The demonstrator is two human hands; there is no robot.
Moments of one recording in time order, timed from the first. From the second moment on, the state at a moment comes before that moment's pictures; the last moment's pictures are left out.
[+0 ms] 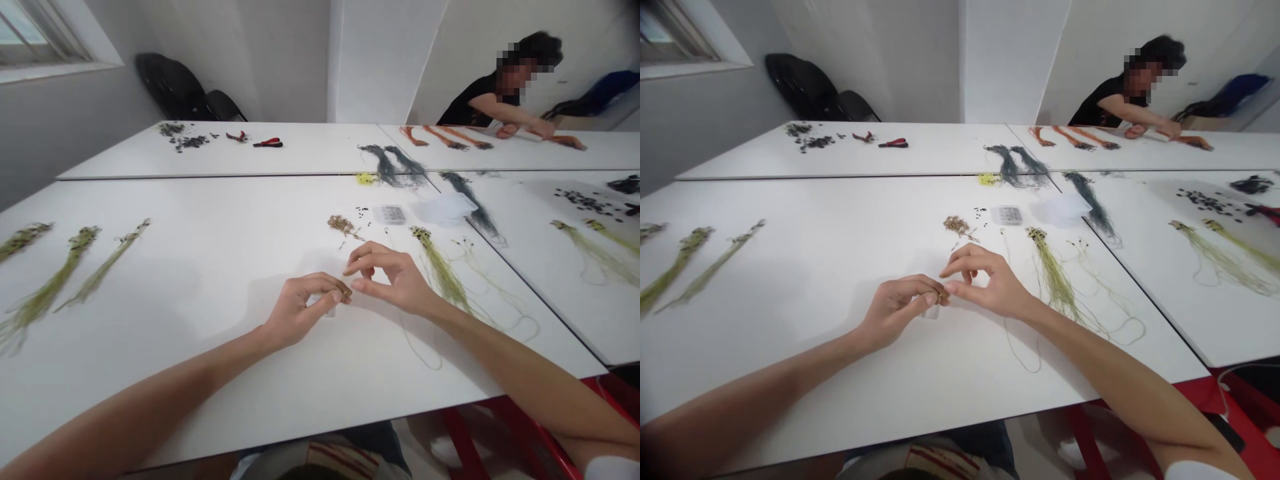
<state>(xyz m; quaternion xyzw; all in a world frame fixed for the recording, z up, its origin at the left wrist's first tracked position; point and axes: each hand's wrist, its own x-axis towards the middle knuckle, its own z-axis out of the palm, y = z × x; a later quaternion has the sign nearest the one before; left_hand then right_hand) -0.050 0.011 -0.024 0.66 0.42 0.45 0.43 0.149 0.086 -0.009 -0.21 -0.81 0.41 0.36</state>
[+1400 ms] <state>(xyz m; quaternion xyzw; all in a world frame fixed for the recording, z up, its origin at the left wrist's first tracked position) -0.056 0.017 -0.019 0.74 0.42 0.34 0.39 0.154 0.092 -0.009 -0.24 -0.72 0.65 0.05</state>
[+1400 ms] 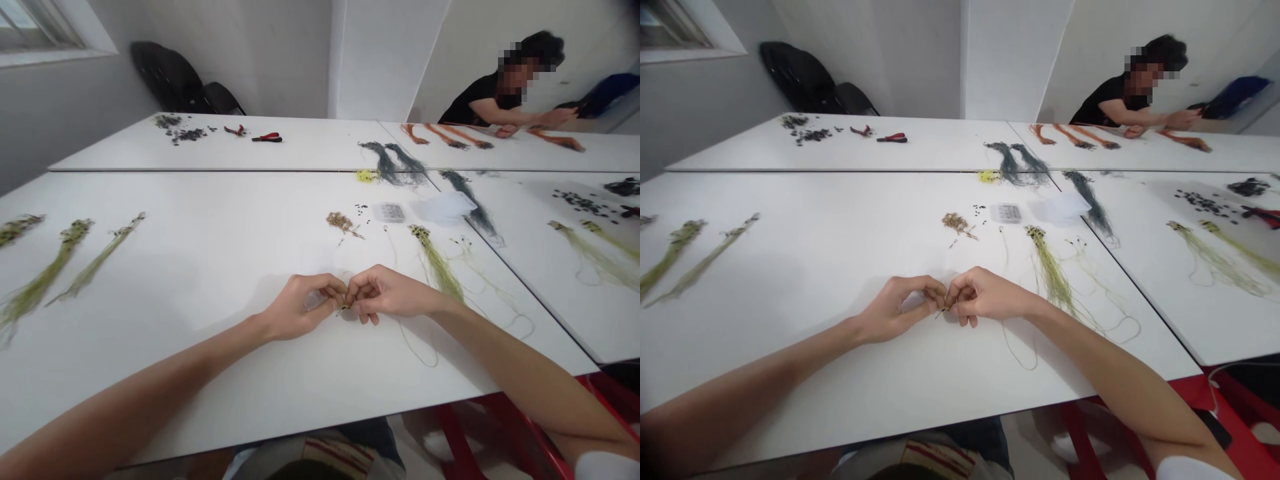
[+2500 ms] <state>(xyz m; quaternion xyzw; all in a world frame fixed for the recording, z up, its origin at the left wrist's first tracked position) -0.055 0.017 -0.029 0.76 0.41 0.38 0.33 0.155 0.091 -0.006 -0.25 -0.65 0.71 0.07</state>
